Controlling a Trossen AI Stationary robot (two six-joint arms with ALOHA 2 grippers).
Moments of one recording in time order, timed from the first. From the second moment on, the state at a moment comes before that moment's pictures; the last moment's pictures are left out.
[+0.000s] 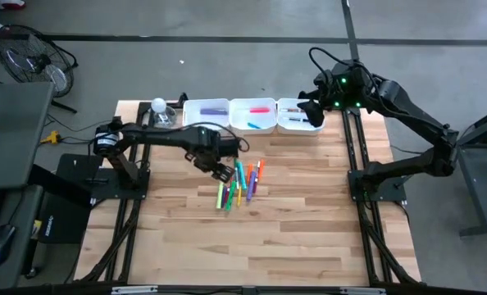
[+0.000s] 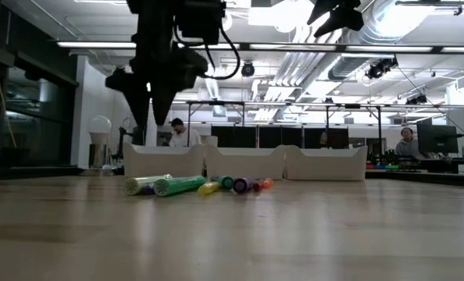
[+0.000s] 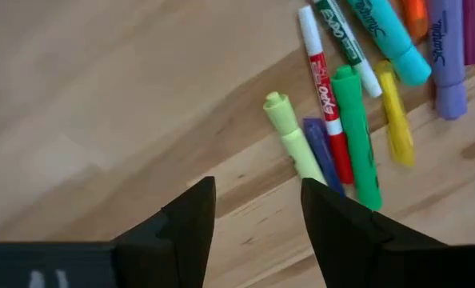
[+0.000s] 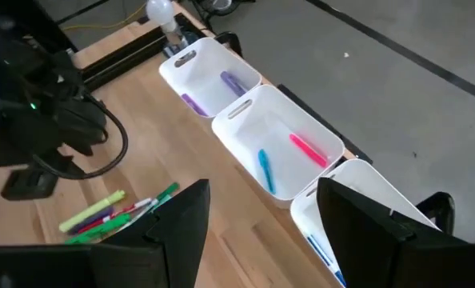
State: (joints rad) left arm 0.11 1.71 1.36 -1.12 0.07 -0.91; right arm -0.55 1.22 1.49 -0.92 -0.05 0.18
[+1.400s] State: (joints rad) left arm -0.05 1.82 1.13 -0.77 0.07 -1.14; right arm -0.44 1.22 1.49 -0.98 0.02 0.15
